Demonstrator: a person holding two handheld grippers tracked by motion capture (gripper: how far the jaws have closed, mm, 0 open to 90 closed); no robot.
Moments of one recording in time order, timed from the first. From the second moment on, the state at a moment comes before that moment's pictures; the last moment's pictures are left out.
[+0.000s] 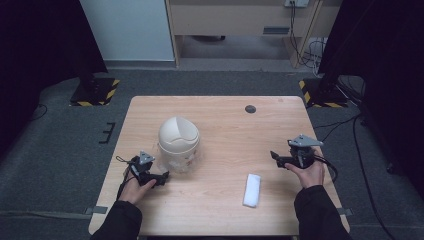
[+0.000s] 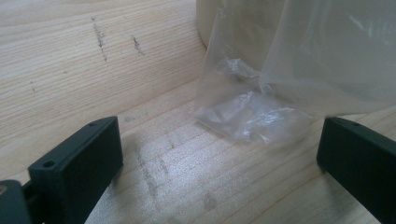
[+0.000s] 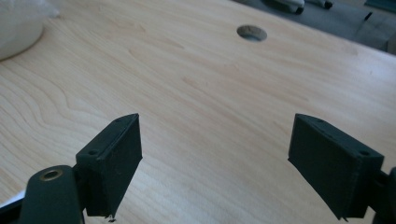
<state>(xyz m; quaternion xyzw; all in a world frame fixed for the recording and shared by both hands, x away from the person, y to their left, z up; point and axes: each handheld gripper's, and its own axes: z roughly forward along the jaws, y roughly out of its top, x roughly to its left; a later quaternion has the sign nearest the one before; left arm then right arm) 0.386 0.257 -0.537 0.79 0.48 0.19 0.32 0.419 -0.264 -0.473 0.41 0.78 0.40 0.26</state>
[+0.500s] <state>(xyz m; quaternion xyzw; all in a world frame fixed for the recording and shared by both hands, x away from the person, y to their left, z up) 0.386 0.257 -0.537 0.79 0.48 0.19 0.32 0.420 -0.235 -0.435 0.35 0.78 0.44 0.27</state>
